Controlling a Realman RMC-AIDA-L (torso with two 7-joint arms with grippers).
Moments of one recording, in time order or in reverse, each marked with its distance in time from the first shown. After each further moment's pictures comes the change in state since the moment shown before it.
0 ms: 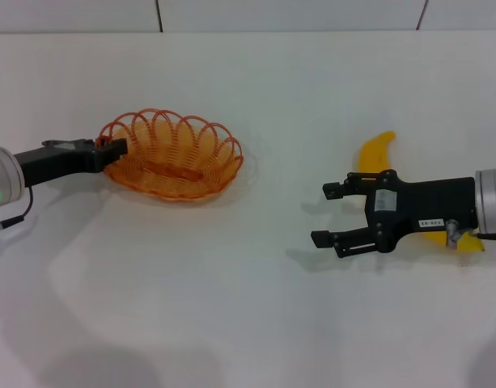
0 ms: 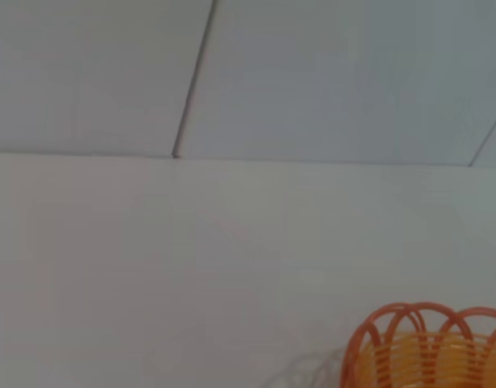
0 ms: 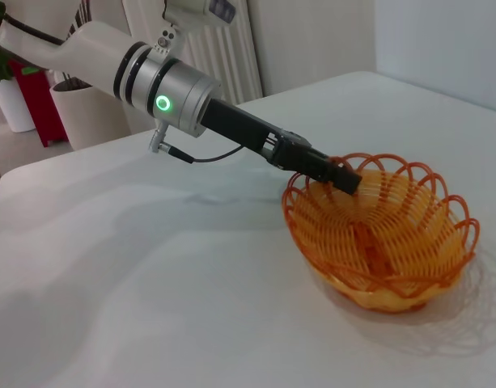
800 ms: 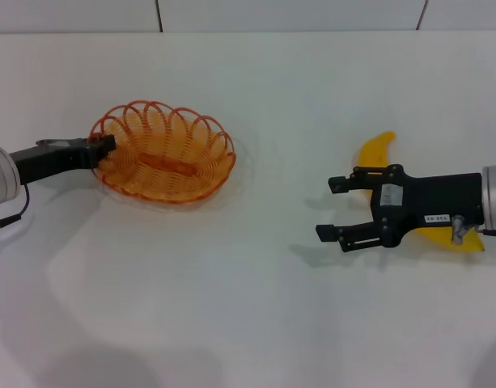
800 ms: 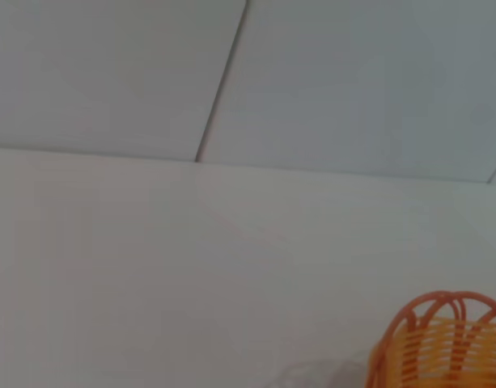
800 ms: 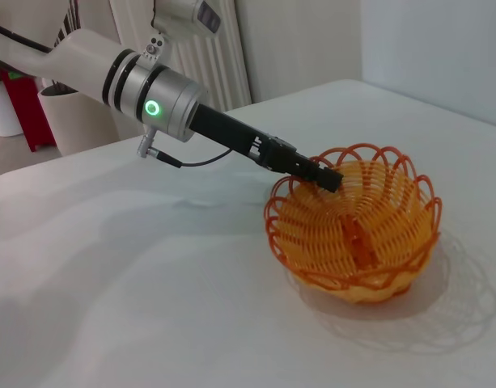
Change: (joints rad) left arm 0.007 0.000 -0.005 0.006 -0.012 -0.011 -0.032; right arm -0.019 0.000 0.000 -0.037 0.009 -0.002 0.013
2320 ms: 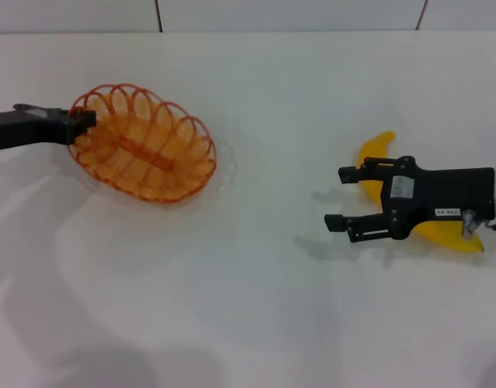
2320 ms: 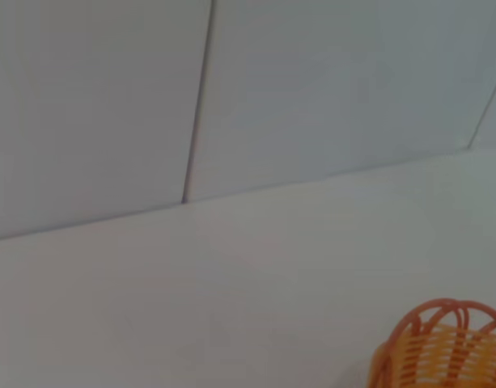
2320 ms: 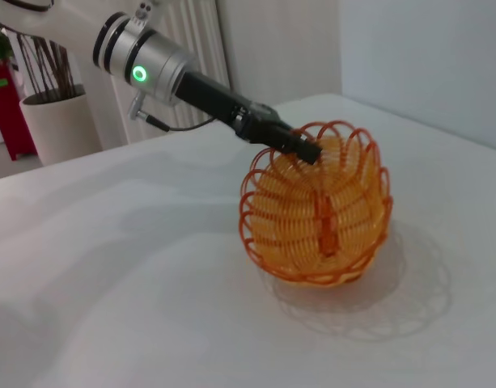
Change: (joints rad) left arm -0.019 0.030 -0.004 0.195 0.196 0.106 -0.110; right arm -0.033 -0.002 0.002 -0.047 0.027 -0.001 0.006
